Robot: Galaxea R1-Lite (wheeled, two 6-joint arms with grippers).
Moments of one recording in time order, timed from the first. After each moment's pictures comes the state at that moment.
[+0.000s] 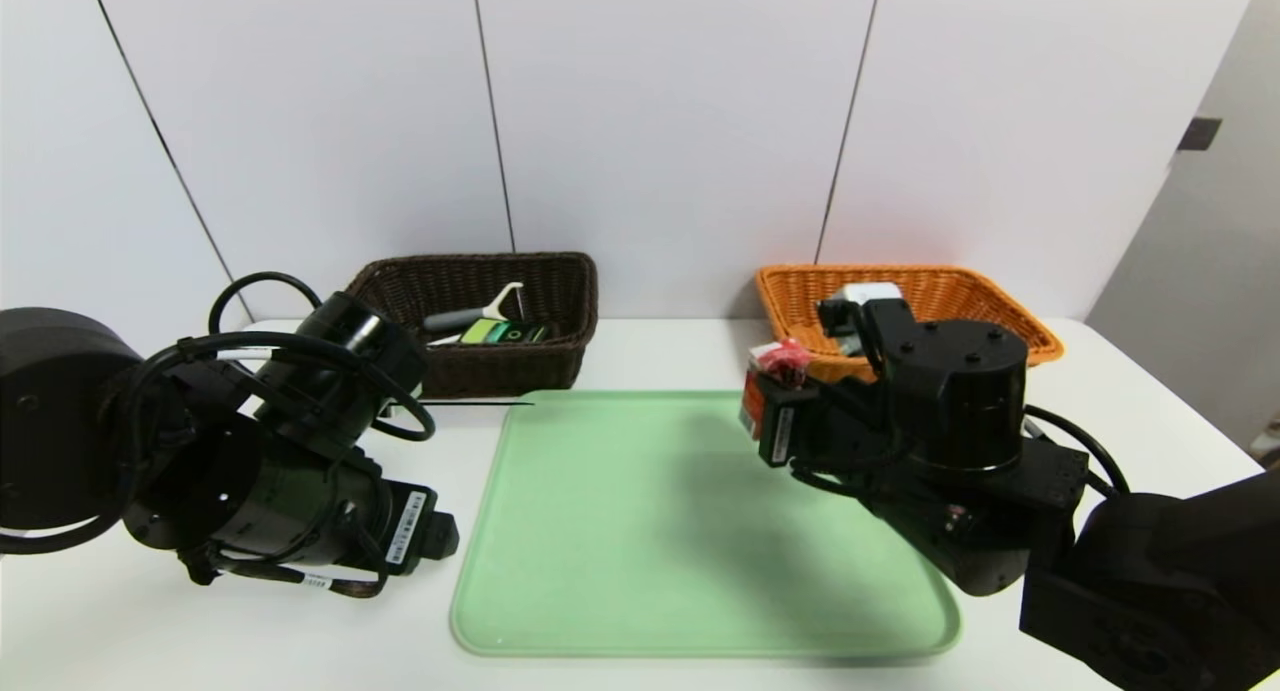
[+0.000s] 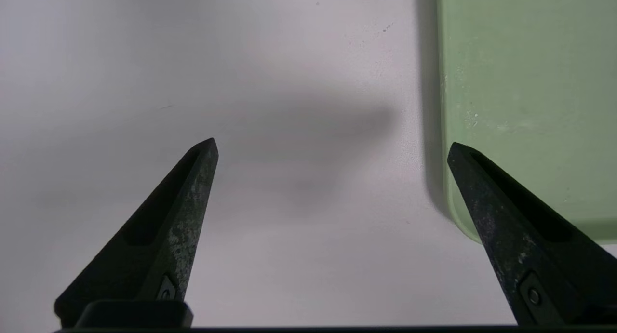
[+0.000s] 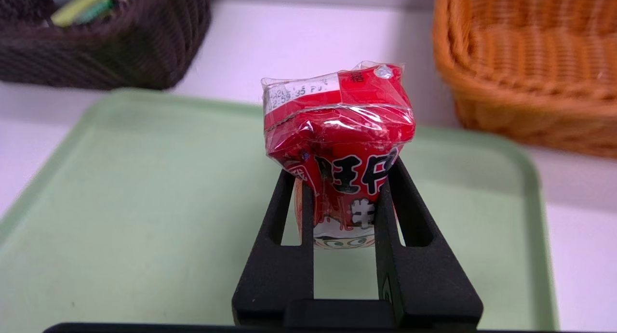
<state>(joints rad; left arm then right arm) -0.54 1.59 -1.00 0.47 0.27 -0.33 0.71 1.80 -0.71 -0.84 -0.43 0.21</state>
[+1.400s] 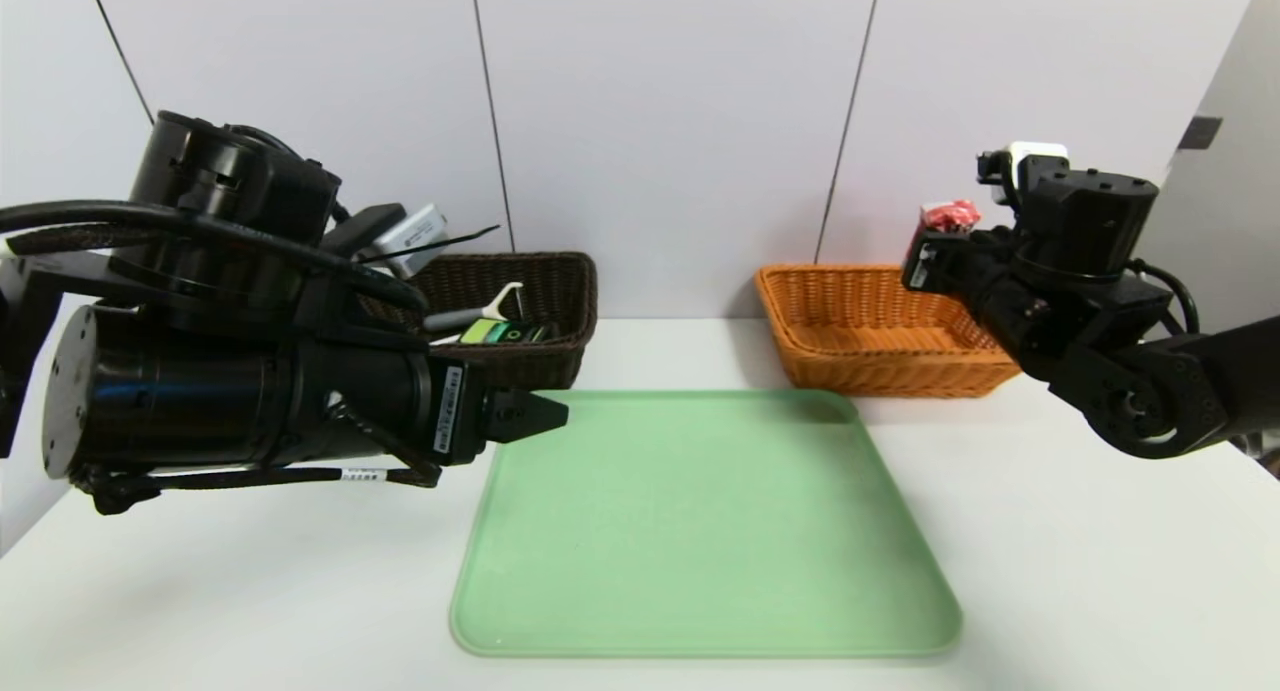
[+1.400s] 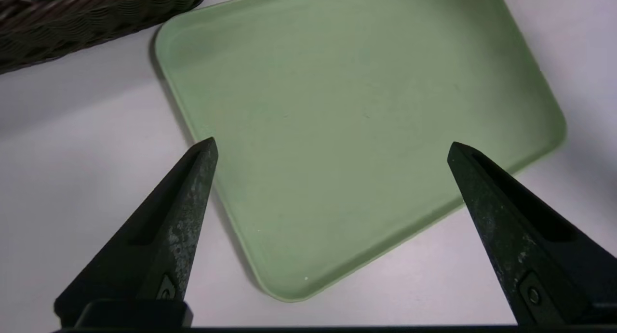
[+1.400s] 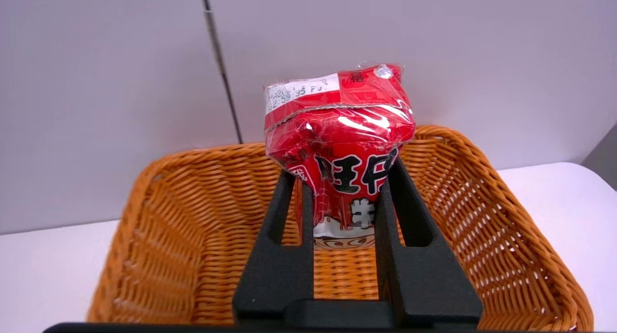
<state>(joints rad) -0.60 1.46 -1.09 0.18 -0.03 -0.26 0.24 1.88 -1.00 -0.87 -0.41 0.04</state>
